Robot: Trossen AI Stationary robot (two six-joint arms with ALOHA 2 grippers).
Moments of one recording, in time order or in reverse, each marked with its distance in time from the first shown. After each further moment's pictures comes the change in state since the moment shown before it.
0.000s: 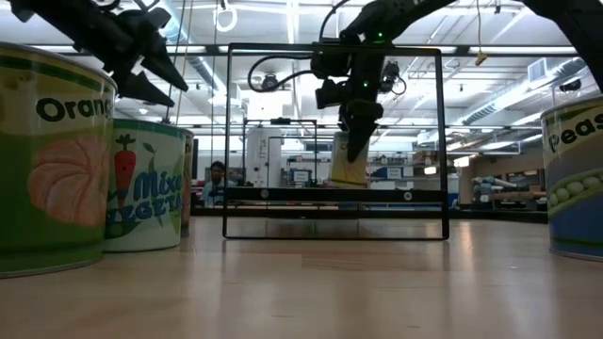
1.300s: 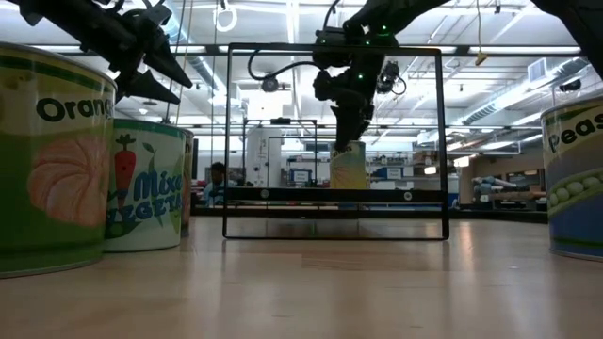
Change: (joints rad) left arm 0.088 -0.002 0.004 0.031 0.135 0.081; right arm -0.004 -0.040 -0.001 0.050 0.020 0.298
